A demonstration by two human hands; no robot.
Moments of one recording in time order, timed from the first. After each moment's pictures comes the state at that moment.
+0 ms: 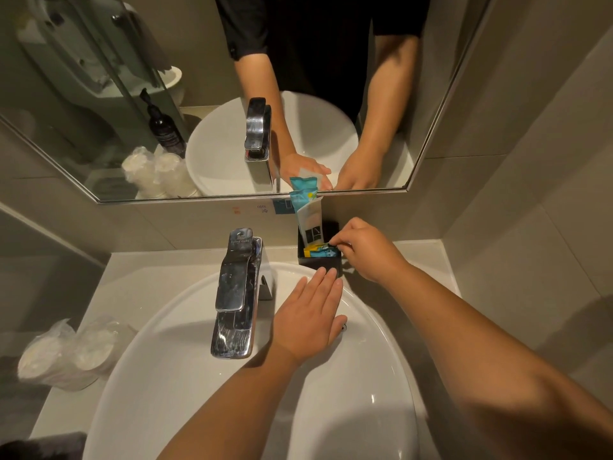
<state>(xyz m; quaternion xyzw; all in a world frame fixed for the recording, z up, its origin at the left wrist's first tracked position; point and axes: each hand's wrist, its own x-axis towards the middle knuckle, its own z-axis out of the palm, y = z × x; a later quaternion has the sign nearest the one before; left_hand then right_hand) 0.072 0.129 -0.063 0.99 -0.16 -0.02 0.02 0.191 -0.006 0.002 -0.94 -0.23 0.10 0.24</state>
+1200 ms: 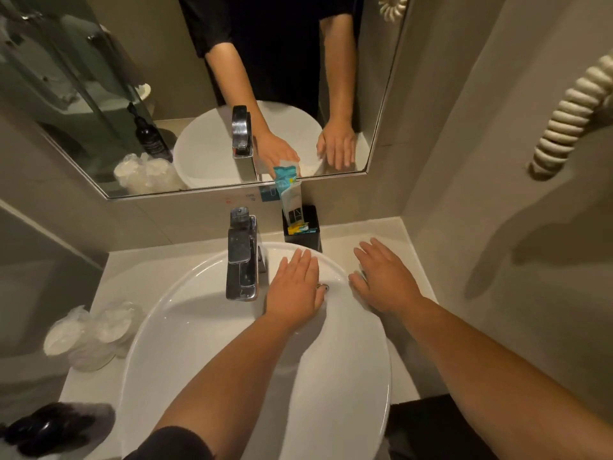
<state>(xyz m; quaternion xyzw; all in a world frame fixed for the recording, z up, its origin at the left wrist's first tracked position) 0.040 0.125 -0.026 0.99 -0.13 -0.07 0.03 0.066 -0.071 -0.005 -0.98 -0.12 0.09 0.08</state>
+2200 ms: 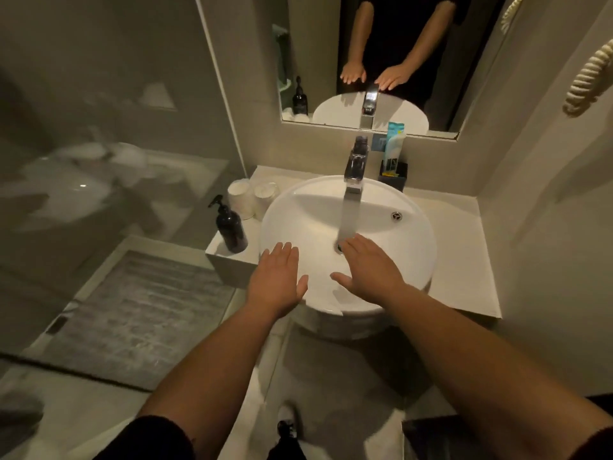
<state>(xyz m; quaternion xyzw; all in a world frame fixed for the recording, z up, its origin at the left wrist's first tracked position) -0.294 0.203 0.030 0.99 0.12 0.00 0.02 -0.189 0.027 0.049 -0.92 -0.39 0.04 0.08</state>
